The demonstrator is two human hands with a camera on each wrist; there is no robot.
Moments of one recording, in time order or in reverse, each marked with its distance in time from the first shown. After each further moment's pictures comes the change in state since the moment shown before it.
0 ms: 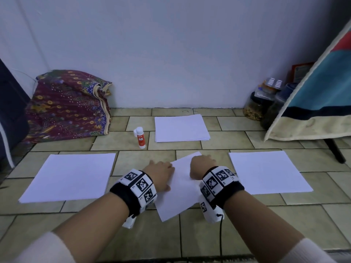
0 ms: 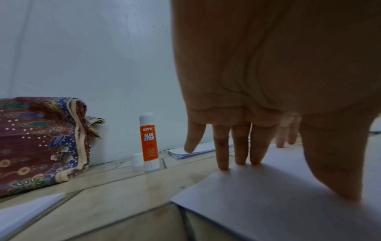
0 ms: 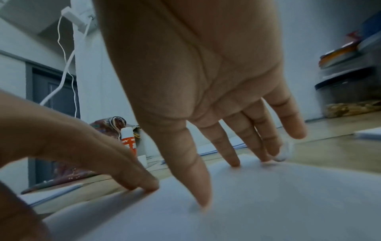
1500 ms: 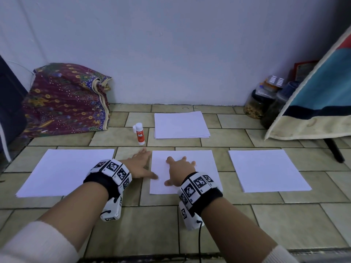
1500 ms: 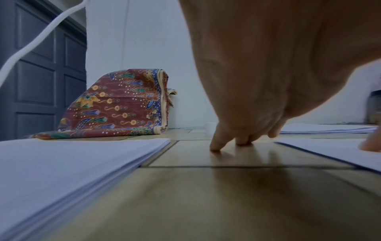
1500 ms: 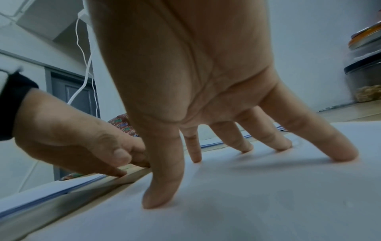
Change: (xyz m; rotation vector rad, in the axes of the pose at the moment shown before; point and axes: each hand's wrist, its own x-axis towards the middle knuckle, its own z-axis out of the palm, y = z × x) left_hand 0.008 -0.069 0.024 -0.484 -0.097 -0.172; right_hand -0.017 -0.050 0.007 0.099 -0.150 -0.156
